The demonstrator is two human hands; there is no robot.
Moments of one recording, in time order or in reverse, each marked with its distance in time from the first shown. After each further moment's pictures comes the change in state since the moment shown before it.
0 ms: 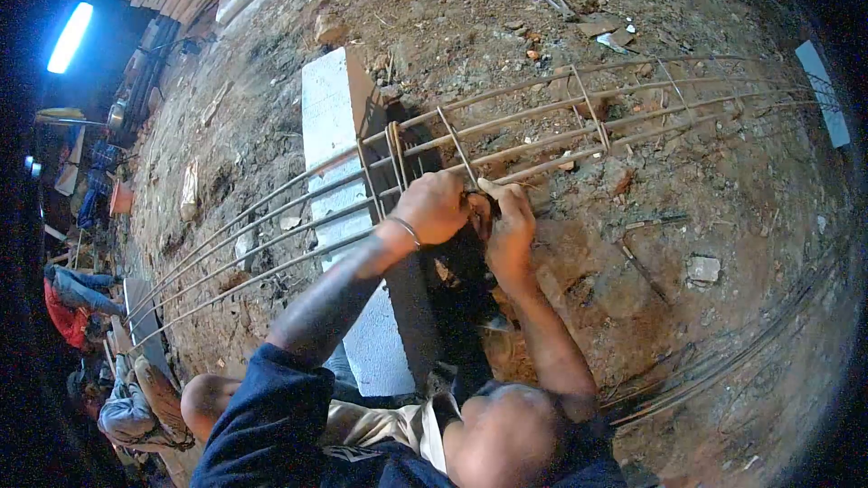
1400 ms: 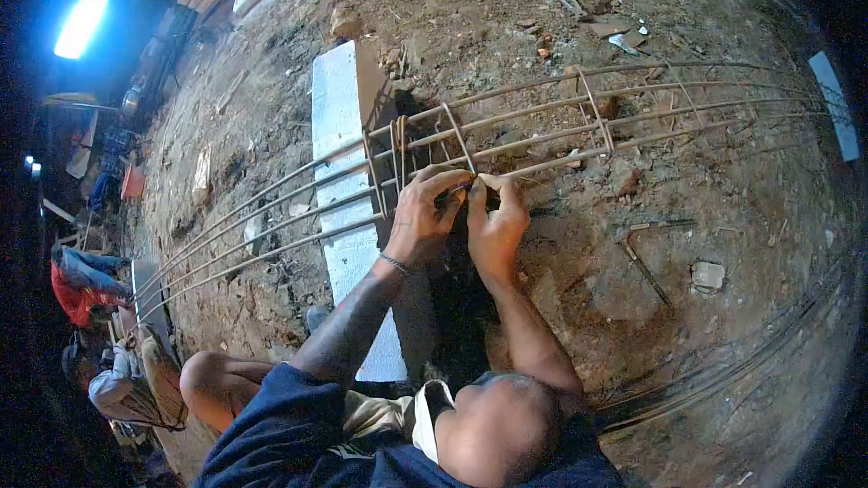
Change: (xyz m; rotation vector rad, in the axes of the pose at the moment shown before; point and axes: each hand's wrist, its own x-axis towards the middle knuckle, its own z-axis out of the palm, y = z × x) left_hand -0.031 0.003 0.024 -0.372 0.682 0.134; right_hand -0.005 -0.013 0.019 -0.137 0.189 -0.090
